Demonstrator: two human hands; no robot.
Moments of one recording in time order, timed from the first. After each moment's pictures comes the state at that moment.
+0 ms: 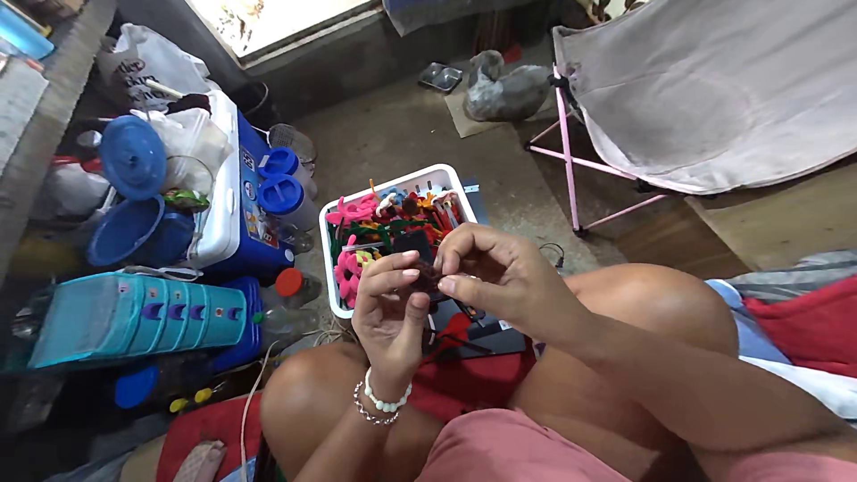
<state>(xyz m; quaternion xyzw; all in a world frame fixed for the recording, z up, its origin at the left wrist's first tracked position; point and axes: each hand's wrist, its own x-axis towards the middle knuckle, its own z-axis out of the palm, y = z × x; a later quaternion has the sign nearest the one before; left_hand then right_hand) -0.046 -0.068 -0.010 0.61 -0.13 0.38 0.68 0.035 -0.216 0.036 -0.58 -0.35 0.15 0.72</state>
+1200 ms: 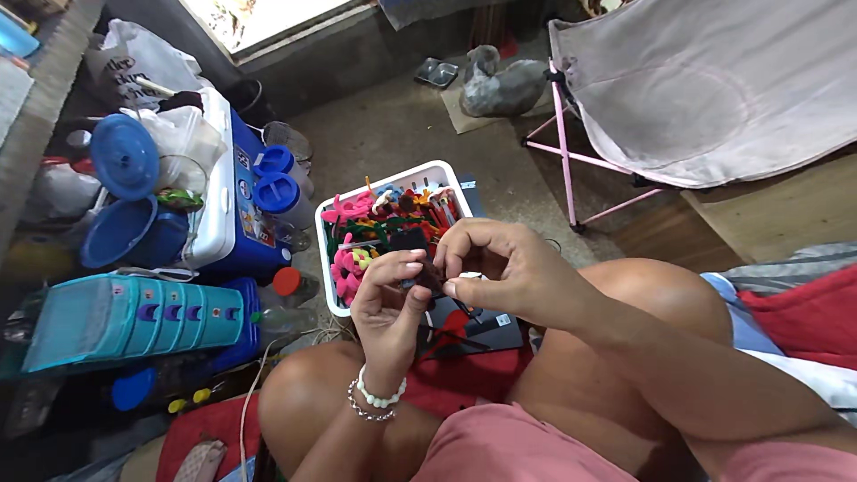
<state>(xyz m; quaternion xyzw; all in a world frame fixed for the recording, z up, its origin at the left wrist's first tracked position) -0.045 -0.066 -0.011 0.59 -0.11 0.33 0.72 0.047 -0.227 0.043 -0.62 -0.38 0.19 0.66</state>
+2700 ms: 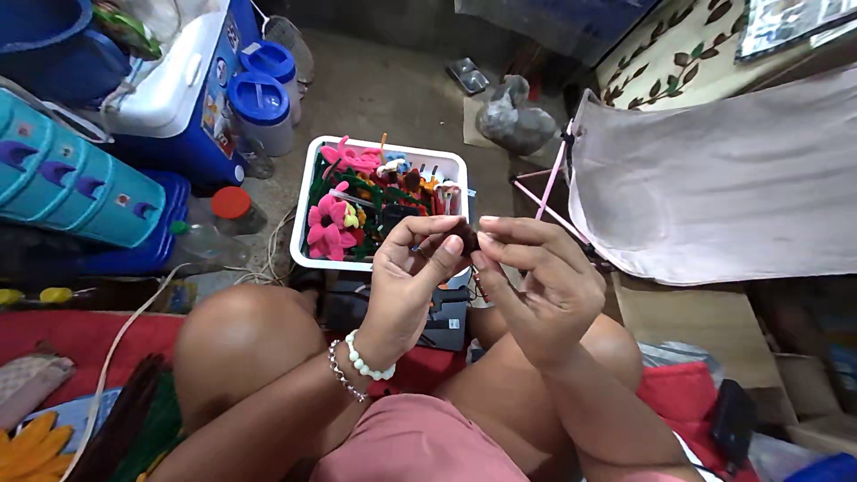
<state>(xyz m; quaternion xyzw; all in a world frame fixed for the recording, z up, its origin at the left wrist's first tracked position) -0.055 -0.080 -0.002 0.37 0.03 0.25 0.89 0.031 -0.204 0.021 -0.67 -0.49 -0.18 0.53</state>
